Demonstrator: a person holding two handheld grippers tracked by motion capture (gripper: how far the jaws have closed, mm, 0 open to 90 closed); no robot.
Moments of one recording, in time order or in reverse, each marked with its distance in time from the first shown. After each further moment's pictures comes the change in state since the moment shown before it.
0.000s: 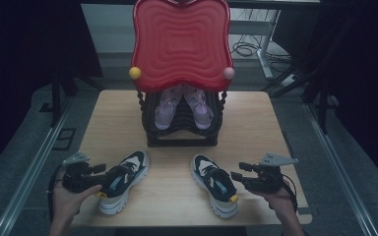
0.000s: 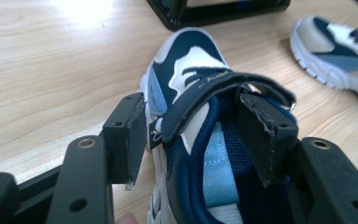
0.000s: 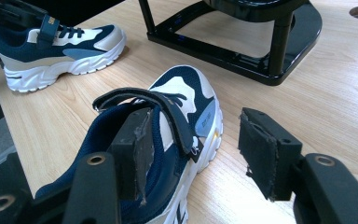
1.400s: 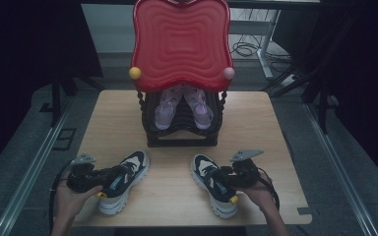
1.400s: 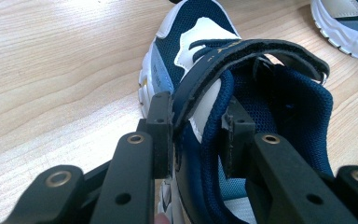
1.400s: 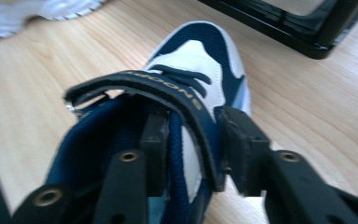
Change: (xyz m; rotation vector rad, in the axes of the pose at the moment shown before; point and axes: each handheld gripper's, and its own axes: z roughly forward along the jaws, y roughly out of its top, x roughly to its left) left arm 0.003 -0.003 0.010 0.073 0.014 0.039; right arm 0.019 0.016 0.058 0.257 -0.037 -0.064
